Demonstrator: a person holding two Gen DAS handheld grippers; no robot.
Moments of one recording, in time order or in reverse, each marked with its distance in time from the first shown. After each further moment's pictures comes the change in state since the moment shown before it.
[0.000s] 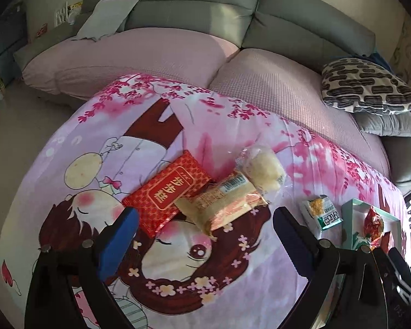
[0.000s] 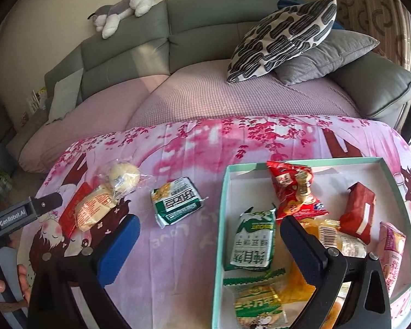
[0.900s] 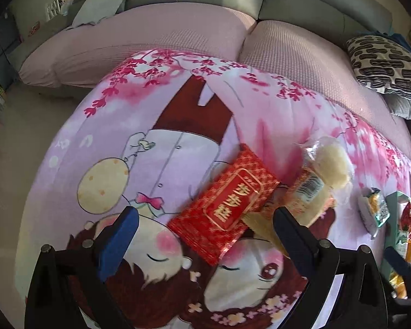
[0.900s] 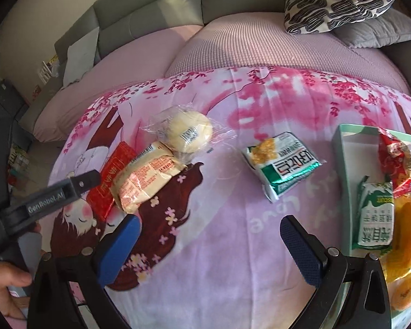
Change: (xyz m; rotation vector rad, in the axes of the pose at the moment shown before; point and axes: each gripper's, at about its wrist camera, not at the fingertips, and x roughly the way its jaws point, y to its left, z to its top) left arm 0.062 0.057 0.025 0.073 0.148 0.069; right arm 0.067 0.103 0.000 0.003 0.246 0.108
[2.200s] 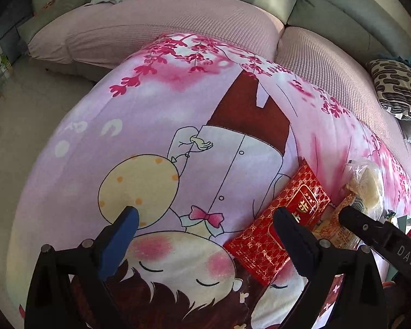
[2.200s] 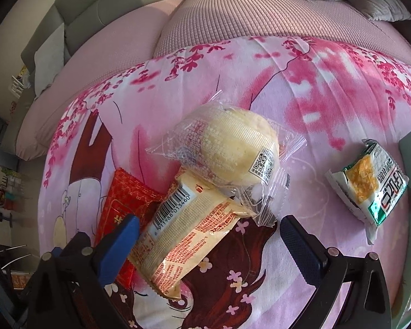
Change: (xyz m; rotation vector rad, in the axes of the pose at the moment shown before) left arm 0.028 0.057 0.003 -0.120 0.017 -0.017; right arm 0.088 0.049 0.044 0.147 0.136 -0.042
